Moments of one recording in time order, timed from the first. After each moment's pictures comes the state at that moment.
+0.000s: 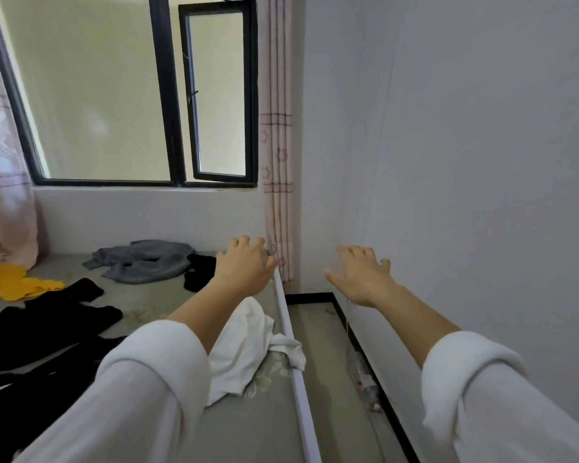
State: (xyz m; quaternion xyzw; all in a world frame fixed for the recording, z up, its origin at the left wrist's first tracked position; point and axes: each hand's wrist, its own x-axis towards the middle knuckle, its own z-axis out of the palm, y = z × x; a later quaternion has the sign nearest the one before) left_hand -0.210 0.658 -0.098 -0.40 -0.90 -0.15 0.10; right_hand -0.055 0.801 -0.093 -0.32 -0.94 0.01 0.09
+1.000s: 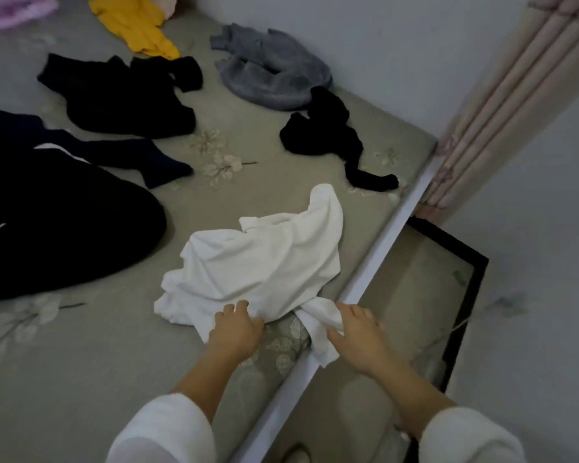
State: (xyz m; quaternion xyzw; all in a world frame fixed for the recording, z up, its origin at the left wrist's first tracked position) left_hand -0.422 0.897 -0.512 0.15 -0.91 -0.28 -0.26; right_hand -0.416 1.113 -0.468 -0.02 -0.96 0.11 -0.27
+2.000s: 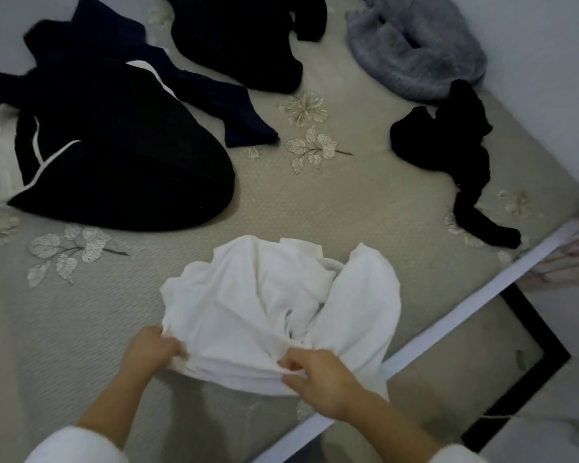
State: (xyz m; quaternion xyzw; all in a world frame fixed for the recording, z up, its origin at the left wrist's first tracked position) left_hand -0.405 0.732 -0.581 0.53 -0.71 -0.38 -0.27; right_hand -0.496 1.001 -0.527 0.25 -0.82 0.22 -0.46
